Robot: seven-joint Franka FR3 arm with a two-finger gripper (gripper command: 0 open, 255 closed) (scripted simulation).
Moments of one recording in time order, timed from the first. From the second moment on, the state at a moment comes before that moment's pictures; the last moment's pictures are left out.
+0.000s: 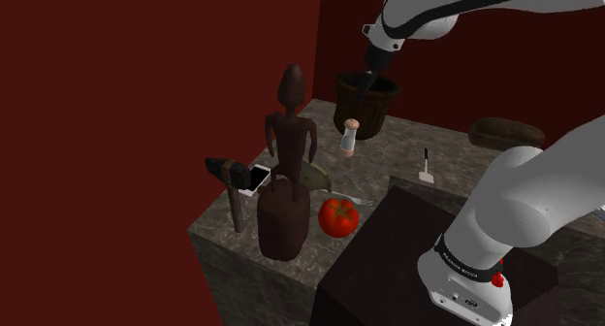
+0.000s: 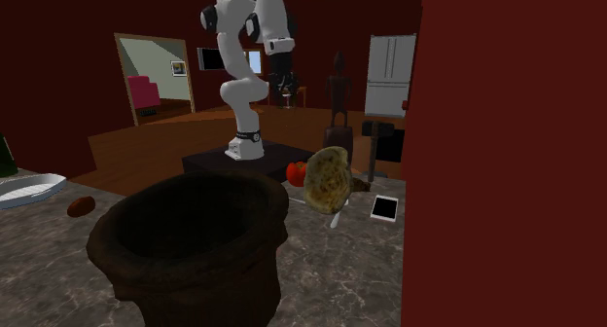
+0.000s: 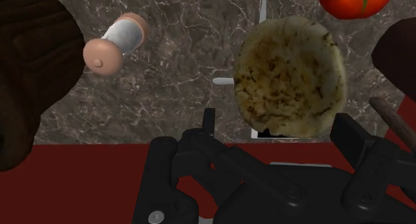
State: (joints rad) arm -0.05 -0.46 -0.32 -2.41 -0.05 2.14 -0.55
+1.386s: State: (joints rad) arm -0.16 0.35 -0.52 -1.99 0.42 2.36 -1.21
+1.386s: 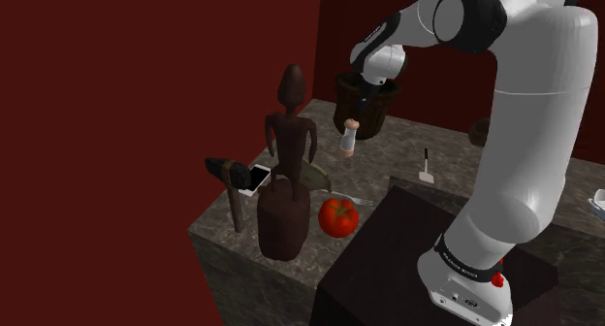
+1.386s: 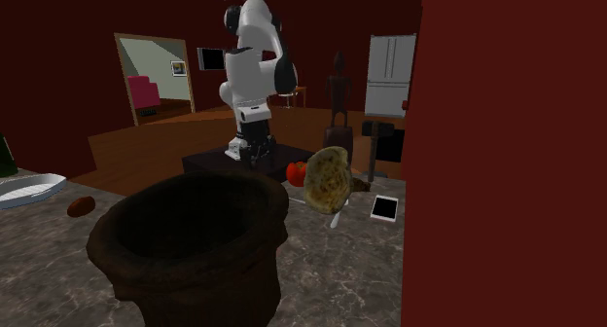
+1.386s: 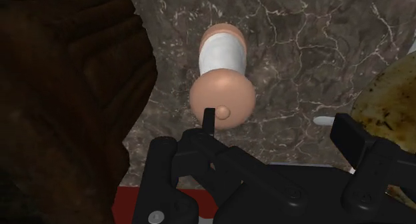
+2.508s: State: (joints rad) arm -0.26 0.57 -0.45 -1.85 0.54 2.40 -1.32
